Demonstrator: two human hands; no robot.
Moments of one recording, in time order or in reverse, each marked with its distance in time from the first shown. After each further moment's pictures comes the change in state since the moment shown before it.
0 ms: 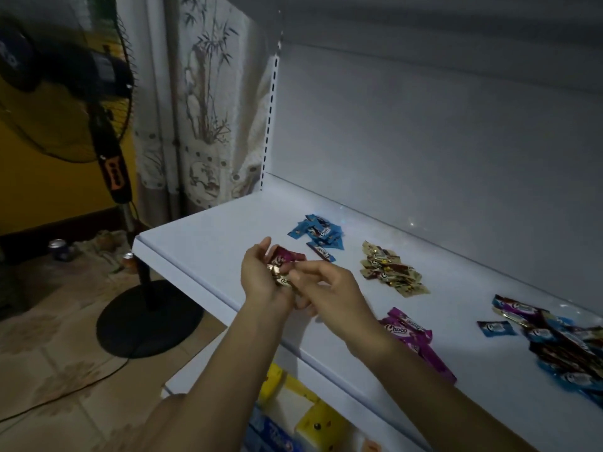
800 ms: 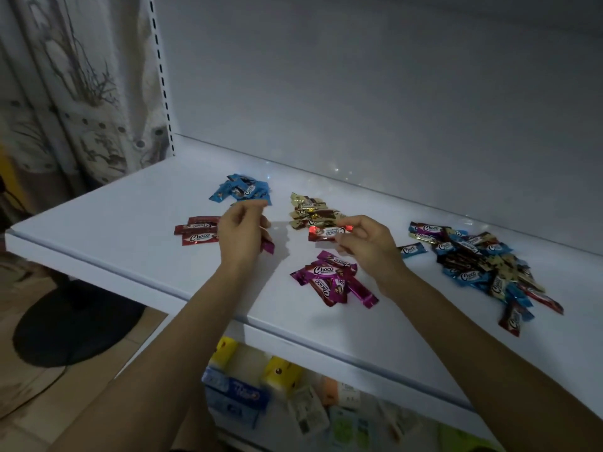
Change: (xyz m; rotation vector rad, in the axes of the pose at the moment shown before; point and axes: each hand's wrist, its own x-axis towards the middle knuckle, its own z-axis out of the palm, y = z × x) left_hand 0.014 -0.062 0.003 0.990 -0.267 0.415; right_hand -0.029 0.043 -0.128 0.008 0.425 0.117
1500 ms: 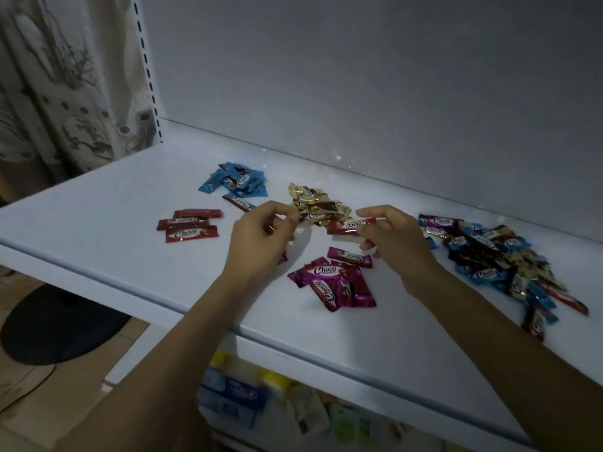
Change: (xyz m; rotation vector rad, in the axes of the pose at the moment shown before) left_hand 0.000 -0.032 0.013 0.304 -0.229 0.213; right_hand 0.009 0.002 -0.020 -0.173 0.130 0.042
